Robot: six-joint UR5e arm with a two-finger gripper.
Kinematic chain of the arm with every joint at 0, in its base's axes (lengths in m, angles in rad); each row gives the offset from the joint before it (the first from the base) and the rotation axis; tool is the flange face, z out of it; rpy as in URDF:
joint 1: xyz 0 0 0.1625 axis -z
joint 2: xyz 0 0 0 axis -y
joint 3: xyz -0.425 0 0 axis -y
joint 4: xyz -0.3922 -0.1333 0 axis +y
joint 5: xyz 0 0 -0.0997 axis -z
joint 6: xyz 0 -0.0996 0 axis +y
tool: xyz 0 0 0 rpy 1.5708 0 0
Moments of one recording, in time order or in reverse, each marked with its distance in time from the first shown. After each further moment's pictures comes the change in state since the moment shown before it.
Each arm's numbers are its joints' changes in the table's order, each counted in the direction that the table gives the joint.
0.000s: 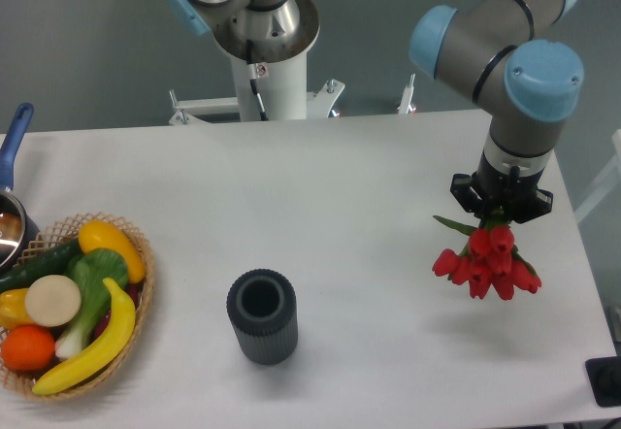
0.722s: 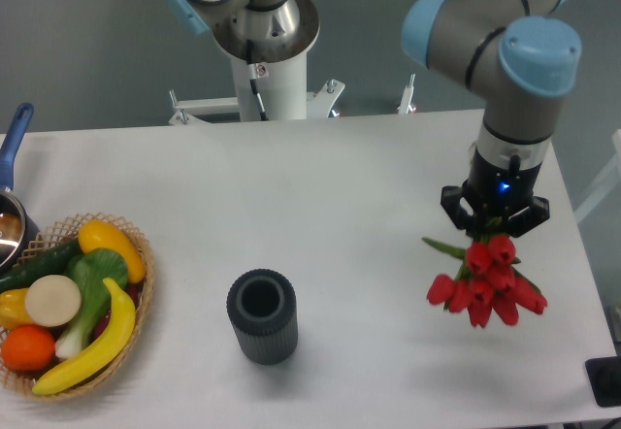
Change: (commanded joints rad) arm 0.103 0.089 -0.015 -0.328 -0.327 0.362
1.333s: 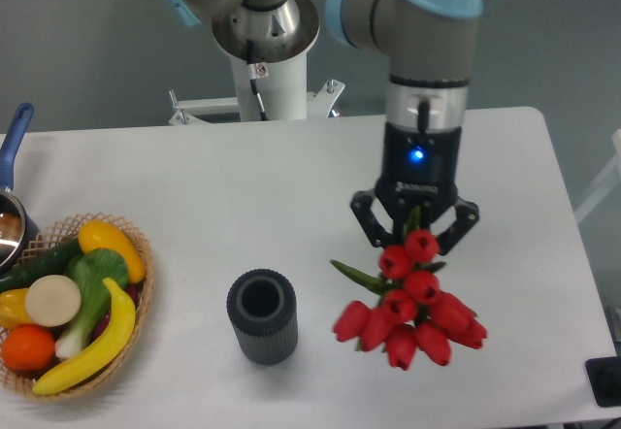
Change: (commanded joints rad) arm 0.078 0.091 0.000 -0.092 -0.135 0.006
